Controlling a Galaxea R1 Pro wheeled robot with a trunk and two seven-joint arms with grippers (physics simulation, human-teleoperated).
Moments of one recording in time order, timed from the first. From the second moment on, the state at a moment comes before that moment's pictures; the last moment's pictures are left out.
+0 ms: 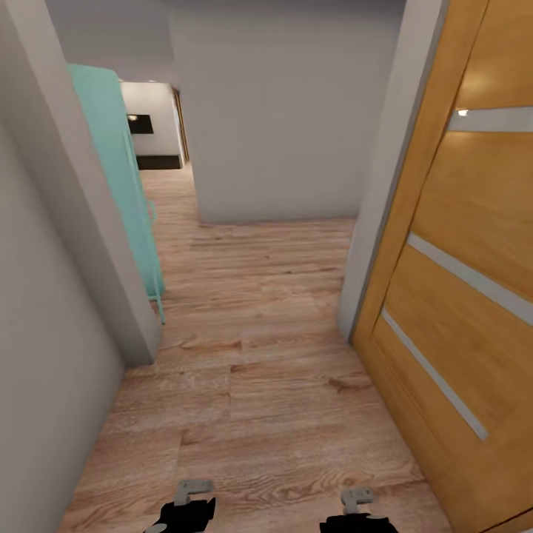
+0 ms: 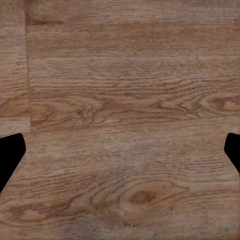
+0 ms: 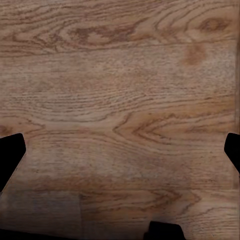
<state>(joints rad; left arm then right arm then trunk) -0.42 -0.09 0.15 -0.25 -0.09 -0.07 -0.02 -0.44 0.05 0.01 -0.24 0.04 0.19 0.06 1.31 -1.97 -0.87</state>
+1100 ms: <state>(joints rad) -0.42 -0.09 0.15 -0.25 -0.09 -0.07 -0.02 -0.44 0.05 0.01 -0.24 0.04 0.19 0.07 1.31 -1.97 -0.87</state>
